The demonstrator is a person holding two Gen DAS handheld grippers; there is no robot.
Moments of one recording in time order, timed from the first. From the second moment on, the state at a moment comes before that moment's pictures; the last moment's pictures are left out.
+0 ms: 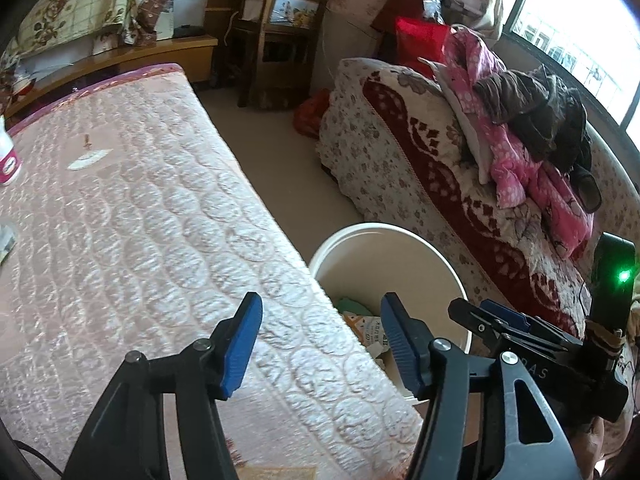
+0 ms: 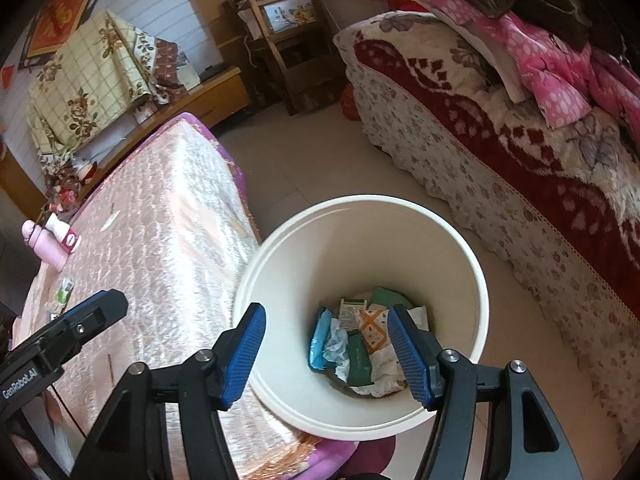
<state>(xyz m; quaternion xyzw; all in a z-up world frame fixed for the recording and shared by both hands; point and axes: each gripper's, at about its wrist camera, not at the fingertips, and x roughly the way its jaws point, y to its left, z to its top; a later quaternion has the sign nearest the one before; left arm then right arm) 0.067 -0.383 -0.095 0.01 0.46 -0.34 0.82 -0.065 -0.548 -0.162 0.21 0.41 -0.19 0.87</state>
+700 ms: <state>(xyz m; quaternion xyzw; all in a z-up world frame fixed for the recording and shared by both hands) 0.143 -0.220 -0.100 -0.04 0.46 -0.20 0.86 -0.001 -0.422 -0.139 0.14 0.42 -0.07 0.89</state>
